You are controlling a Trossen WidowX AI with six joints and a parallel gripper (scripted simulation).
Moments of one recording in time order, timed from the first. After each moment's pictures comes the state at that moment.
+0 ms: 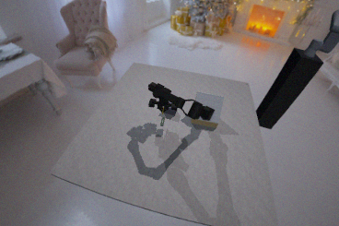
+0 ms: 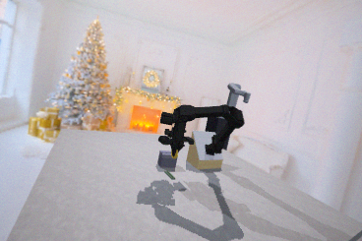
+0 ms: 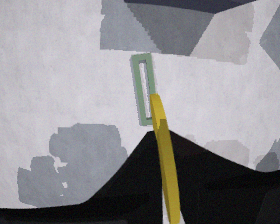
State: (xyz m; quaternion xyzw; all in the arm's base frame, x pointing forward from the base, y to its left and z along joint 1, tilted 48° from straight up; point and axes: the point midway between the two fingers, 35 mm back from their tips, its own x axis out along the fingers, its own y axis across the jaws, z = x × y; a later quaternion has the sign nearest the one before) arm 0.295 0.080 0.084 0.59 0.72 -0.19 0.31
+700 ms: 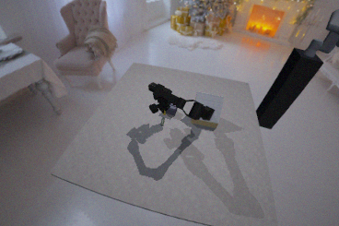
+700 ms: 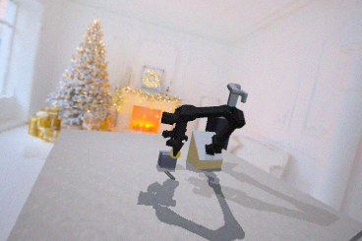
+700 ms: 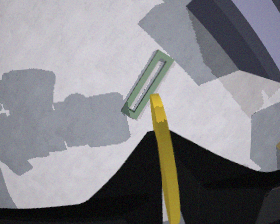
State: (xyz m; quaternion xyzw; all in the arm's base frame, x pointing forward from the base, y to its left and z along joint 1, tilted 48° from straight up) arm 0.293 0.080 0.089 0.46 0.74 0.06 0.49
